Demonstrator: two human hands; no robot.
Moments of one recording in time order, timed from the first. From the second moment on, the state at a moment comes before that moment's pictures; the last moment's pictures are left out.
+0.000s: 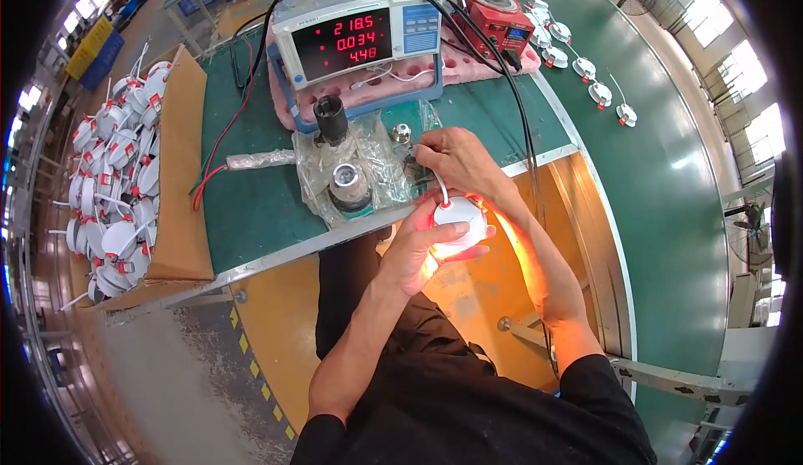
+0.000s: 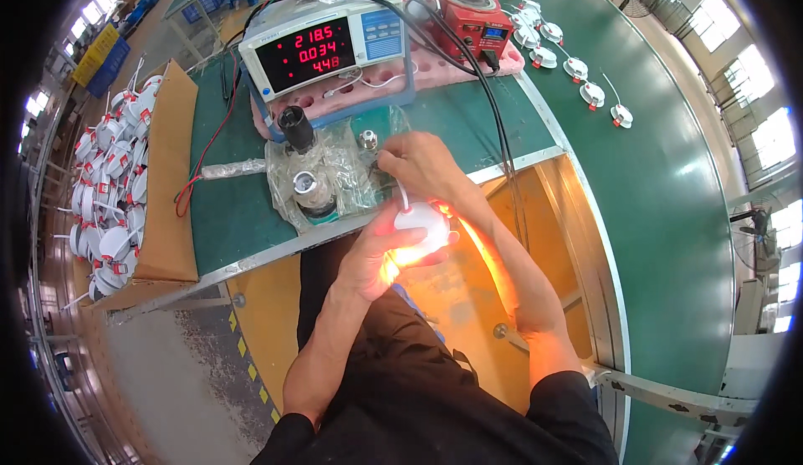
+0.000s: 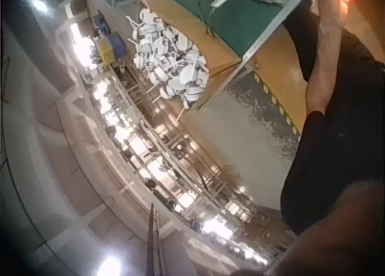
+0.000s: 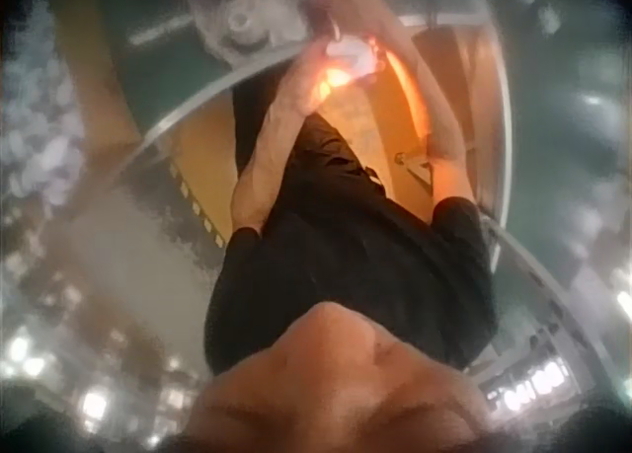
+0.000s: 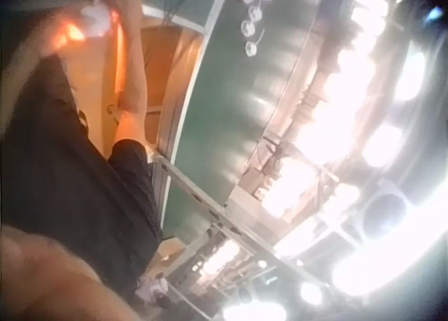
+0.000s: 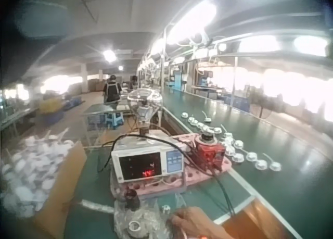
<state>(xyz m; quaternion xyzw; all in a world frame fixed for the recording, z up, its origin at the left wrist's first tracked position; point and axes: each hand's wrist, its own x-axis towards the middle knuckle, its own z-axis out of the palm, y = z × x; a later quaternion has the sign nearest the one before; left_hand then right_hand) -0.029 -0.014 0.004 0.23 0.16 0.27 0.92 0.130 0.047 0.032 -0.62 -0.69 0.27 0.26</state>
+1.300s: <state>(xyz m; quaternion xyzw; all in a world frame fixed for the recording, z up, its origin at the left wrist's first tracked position) -0.029 -0.013 -0.004 0.24 0.17 0.25 0.92 0.133 0.046 0.024 -0.61 -0.69 0.25 0.29</state>
